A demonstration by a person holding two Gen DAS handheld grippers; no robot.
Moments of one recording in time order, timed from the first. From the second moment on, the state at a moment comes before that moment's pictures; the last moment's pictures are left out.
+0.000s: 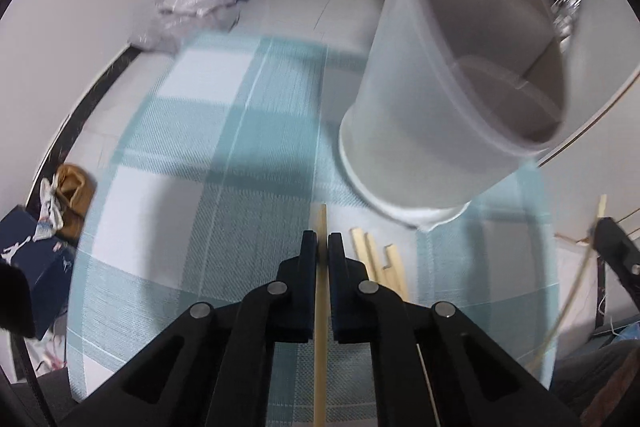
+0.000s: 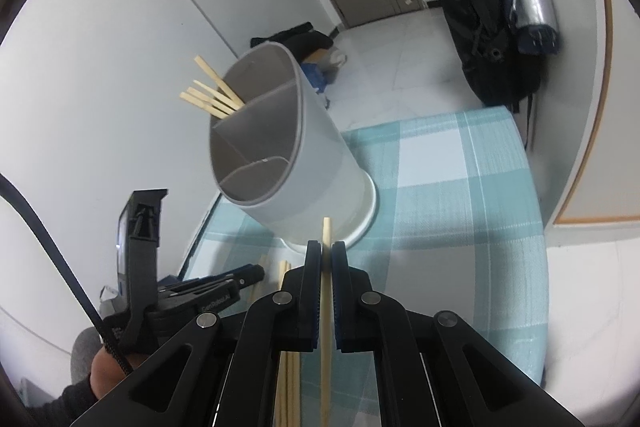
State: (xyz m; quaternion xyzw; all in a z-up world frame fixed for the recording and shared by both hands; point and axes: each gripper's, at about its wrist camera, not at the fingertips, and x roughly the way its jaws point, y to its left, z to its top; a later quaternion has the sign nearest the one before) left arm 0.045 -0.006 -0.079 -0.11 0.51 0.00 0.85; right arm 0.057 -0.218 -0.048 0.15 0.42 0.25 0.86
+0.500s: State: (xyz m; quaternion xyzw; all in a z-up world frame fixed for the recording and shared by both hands) left arm 0.002 -0.005 -0.002 -0.10 0.35 -0.06 0.93; right arm 0.023 -0.201 -0.013 0.08 0.32 0.27 0.90
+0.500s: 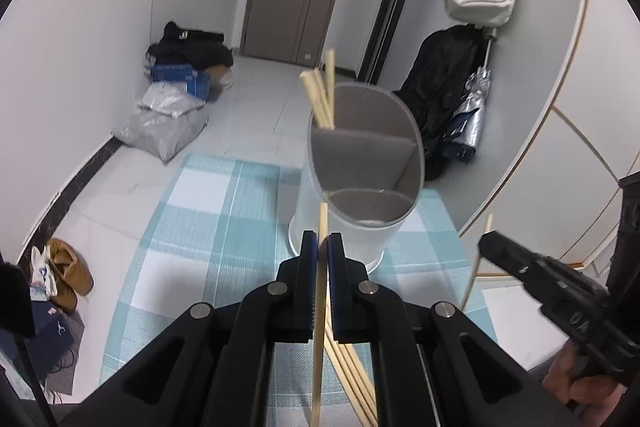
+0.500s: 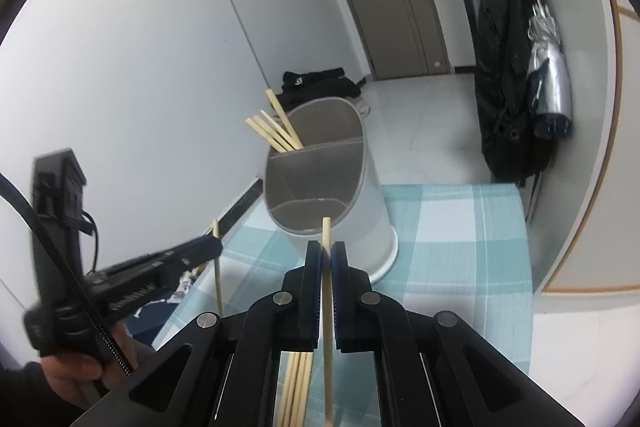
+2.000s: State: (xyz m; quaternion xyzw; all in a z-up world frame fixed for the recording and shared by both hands) left arm 0.054 0.004 0.156 -0.13 0.21 -0.09 0.96; right arm 0.089 -0.197 0.163 0.08 0.18 0.31 0.93
